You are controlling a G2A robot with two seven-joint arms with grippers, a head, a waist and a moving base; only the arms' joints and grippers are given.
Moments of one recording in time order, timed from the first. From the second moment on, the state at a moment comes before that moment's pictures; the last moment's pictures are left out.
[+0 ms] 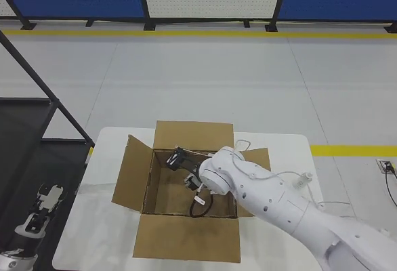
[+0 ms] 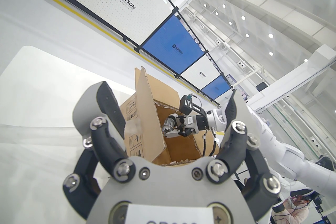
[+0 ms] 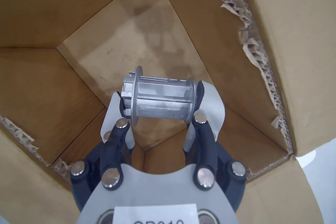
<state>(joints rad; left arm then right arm) 1.66 -1.17 -2.04 -1.97 0.04 -0.47 -0.36 -0.12 -1.47 0.25 -0.99 -0.63 -0.08 0.98</state>
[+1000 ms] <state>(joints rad) 1.66 -1.17 -2.04 -1.97 0.04 -0.47 -0.36 -0.11 -1.79 0.19 -0.35 -0.70 -0.41 0.89</state>
